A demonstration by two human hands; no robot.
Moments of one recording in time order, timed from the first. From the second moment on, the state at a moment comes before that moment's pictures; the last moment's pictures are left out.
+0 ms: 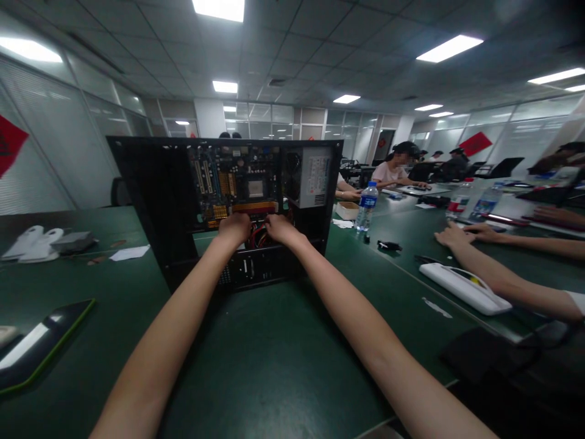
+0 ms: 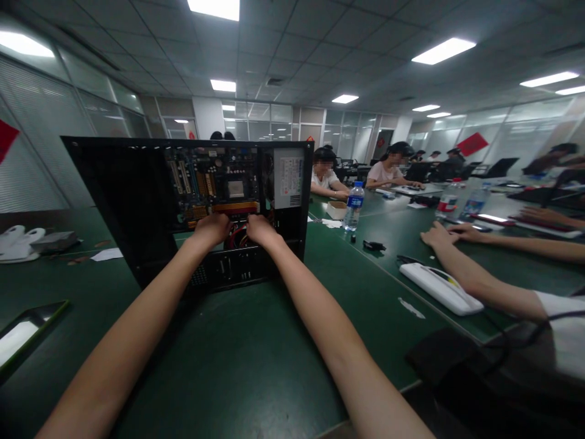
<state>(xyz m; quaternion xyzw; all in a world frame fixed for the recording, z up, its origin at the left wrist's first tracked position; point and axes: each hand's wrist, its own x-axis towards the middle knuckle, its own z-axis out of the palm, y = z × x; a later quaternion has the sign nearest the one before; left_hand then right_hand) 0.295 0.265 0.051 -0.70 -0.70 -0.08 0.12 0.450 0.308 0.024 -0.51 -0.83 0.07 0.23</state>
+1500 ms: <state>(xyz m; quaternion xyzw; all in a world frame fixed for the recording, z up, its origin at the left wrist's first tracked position) 0.299 0.260 0.051 -0.70 -0.69 -0.06 0.14 0.447 0.292 0.036 -0.50 -0.85 0.04 0.16</state>
